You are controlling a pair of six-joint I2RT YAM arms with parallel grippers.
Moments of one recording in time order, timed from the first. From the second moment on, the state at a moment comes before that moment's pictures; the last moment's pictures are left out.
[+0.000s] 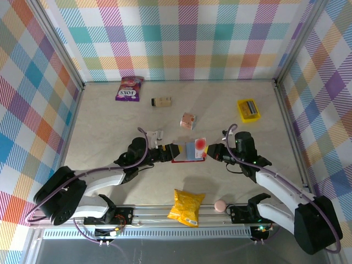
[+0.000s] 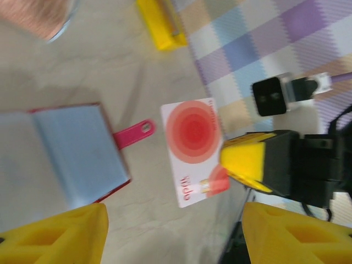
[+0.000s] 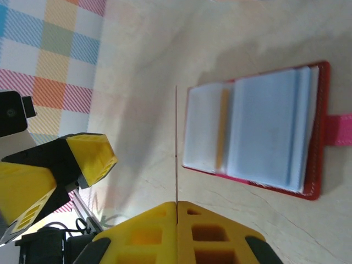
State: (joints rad) left arm -0.67 1.32 0.43 0.56 0.39 -0.89; right arm 0.40 1.02 0.42 0.01 -0.57 0.74
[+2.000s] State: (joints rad) left arm -0.61 1.65 0.64 0.25 0.47 -0.73; right arm 0.45 1.60 0.45 0.50 -0.60 0.78
